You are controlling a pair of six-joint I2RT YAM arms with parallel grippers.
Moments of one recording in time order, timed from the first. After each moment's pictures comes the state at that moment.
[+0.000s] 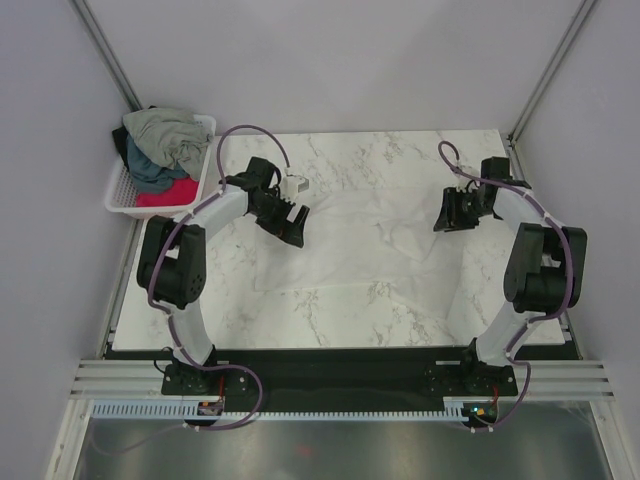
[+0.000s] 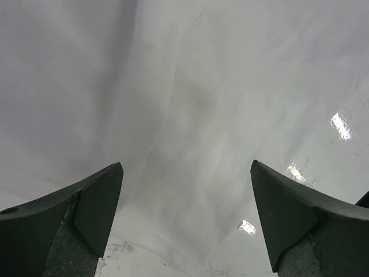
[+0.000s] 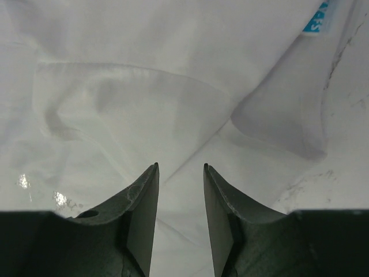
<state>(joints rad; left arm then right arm) -0.32 1.87 1.36 -0.66 0.45 0.28 -0.13 1.80 1.27 -0.62 -0.46 -0.13</state>
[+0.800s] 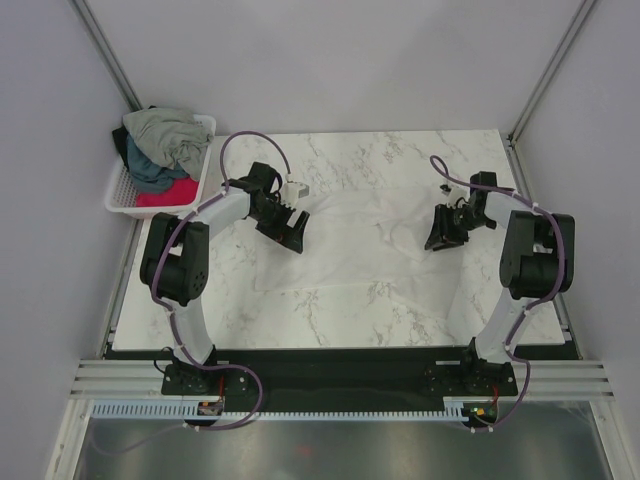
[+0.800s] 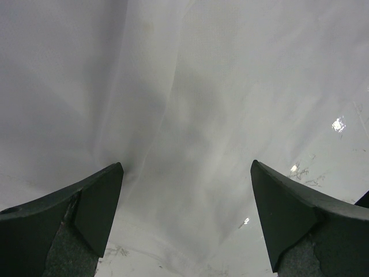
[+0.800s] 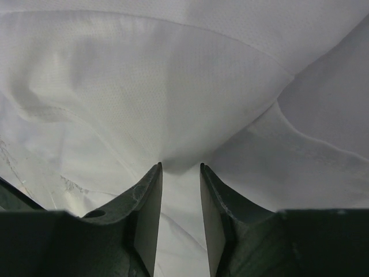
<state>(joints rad) -0.32 1.91 1.34 -0.66 0.45 0.28 -0.13 1.88 1.20 -0.67 -0.55 -0.12</state>
